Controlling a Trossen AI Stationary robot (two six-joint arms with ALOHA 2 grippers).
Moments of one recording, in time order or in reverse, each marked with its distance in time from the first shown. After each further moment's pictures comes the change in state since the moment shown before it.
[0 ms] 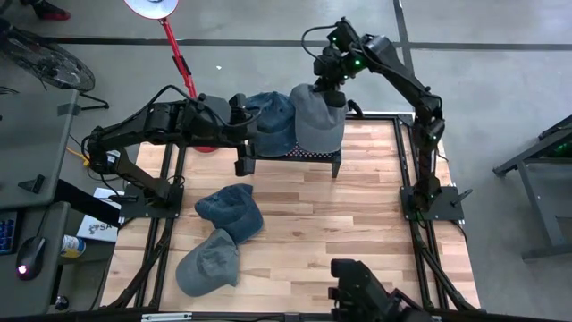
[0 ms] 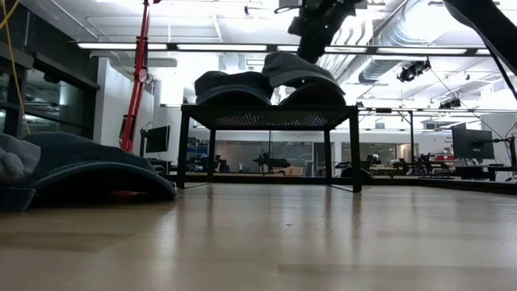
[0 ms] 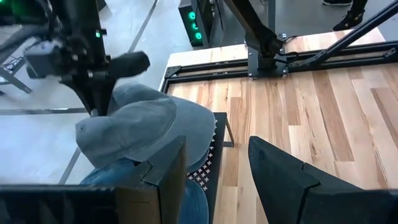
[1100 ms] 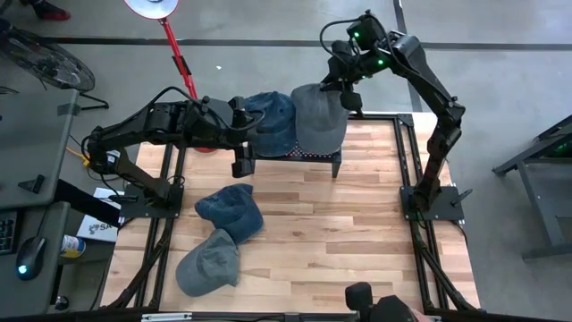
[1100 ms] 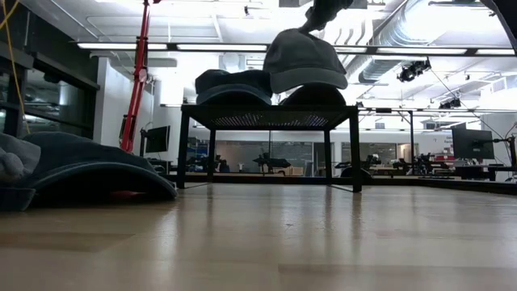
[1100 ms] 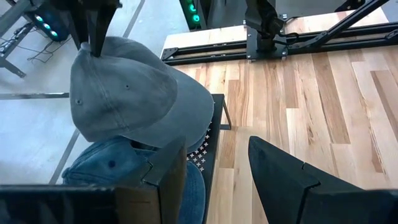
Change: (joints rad) left arm 0.000 0.000 0.000 -0.074 0.000 -0.028; right arm 0.047 -0.172 0.000 -0.029 -0.080 -0.072
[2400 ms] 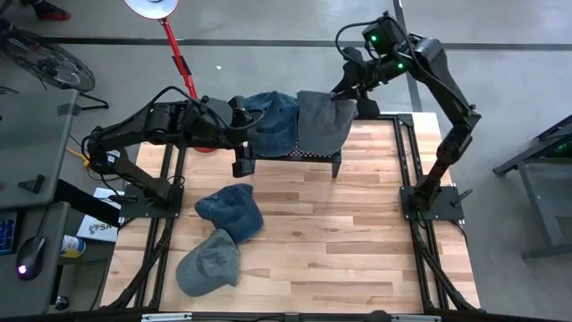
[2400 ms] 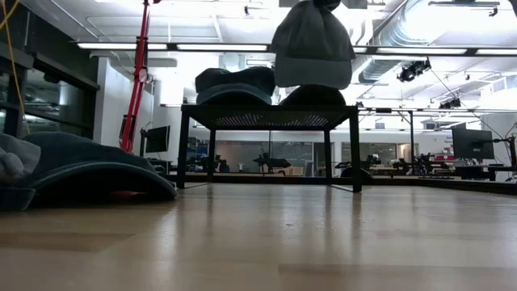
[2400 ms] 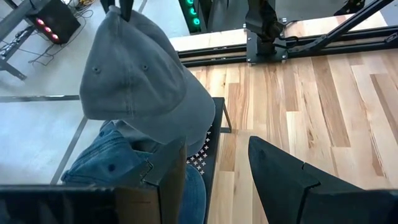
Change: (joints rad) left arm 0.000 0.000 0.000 0.012 0.001 0.004; right arm 0.027 -0.107 0.000 -0.107 -0.106 0.024
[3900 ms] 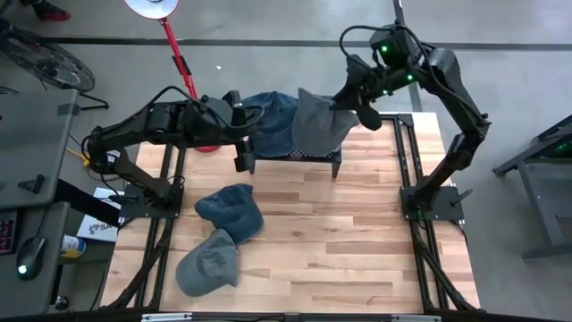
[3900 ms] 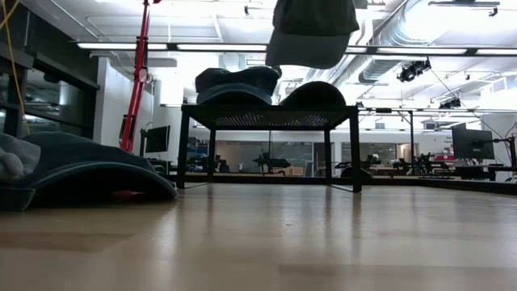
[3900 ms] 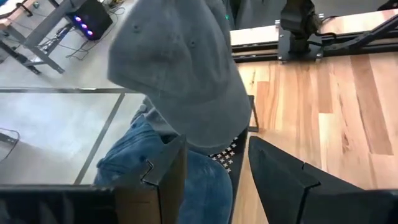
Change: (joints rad) left arm 0.000 -0.001 0.000 0.004 -0.123 0.000; right arm 0.152 -0.078 0.000 0.065 0.030 0.344
